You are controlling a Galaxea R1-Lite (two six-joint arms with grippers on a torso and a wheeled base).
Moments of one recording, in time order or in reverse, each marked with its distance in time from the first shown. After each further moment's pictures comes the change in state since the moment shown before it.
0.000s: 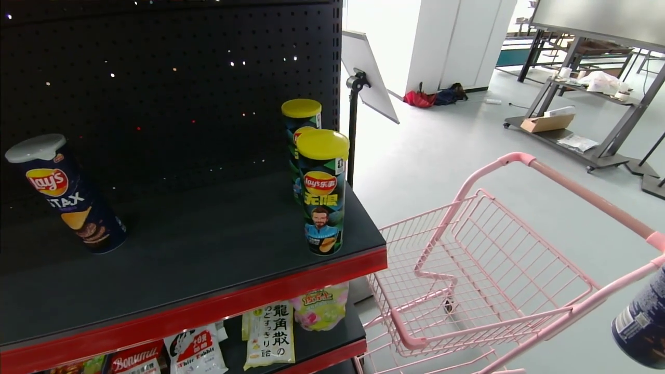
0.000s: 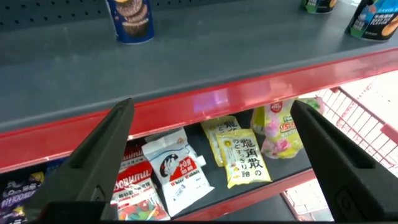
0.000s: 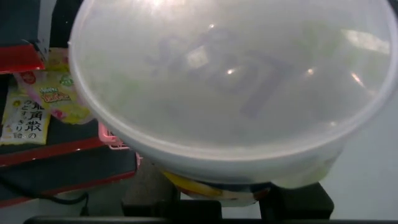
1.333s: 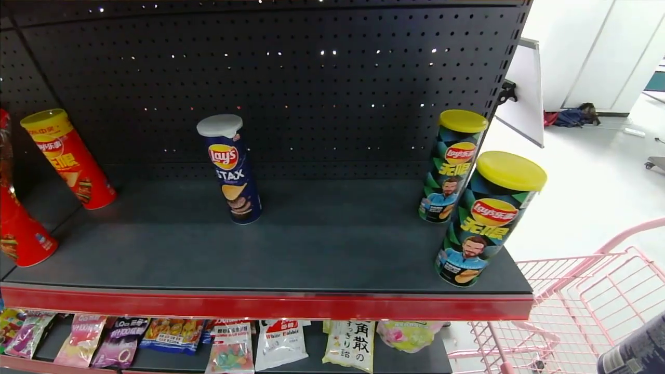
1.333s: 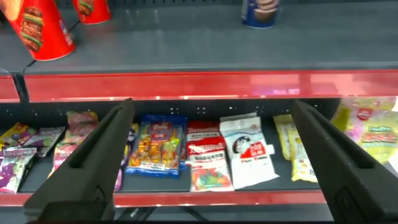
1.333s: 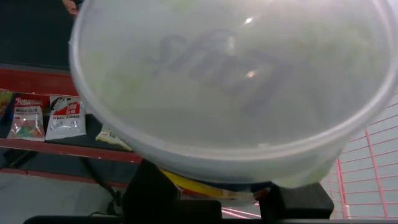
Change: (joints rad) left arm 0.000 0.000 0.000 0.000 0.000 0.000; right arm 0.003 -0.203 0.174 -0.001 0.077 0.076
